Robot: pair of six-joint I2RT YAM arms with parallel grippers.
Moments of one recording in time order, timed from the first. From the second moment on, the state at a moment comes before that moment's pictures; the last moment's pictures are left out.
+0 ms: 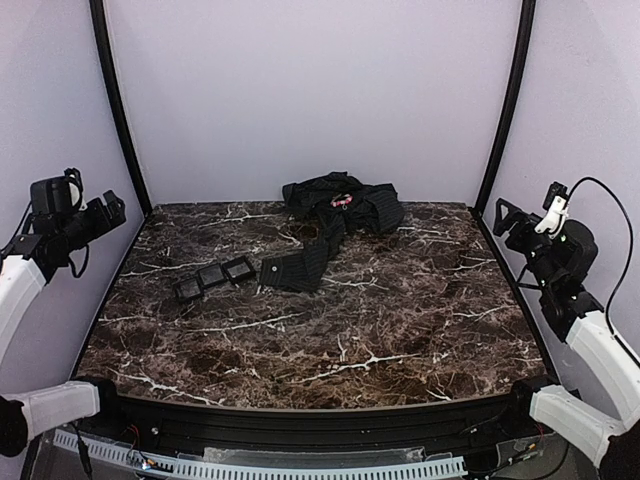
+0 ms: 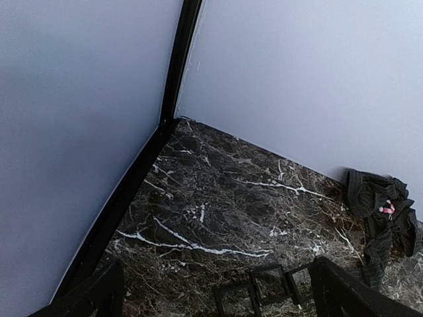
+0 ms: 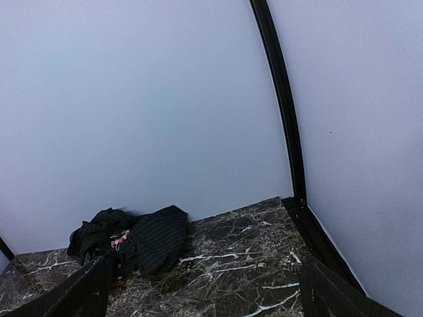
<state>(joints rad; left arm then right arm) 0.08 0.92 0.93 -0.38 -0.08 -0.34 0.05 0.71 0.50 0.28 0.09 0.29</state>
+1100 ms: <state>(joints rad) -0.08 1.15 1.14 -0.41 -0.12 -0.16 0.61 1.87 1.39 -0.03 0.05 0.30</state>
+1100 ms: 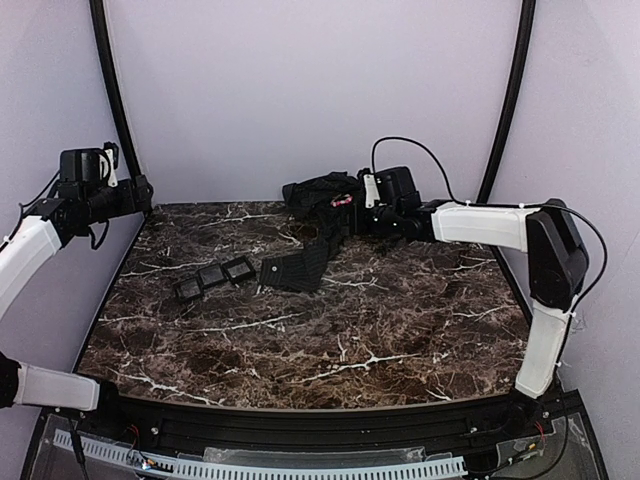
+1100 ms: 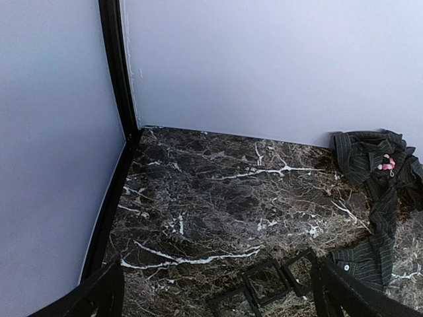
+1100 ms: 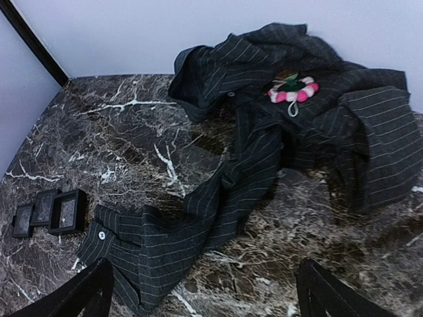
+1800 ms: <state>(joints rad) -0.08 1.16 1.13 -0.41 -0.10 -0.16 0.68 2.38 1.80 -0.13 0.02 0.34</state>
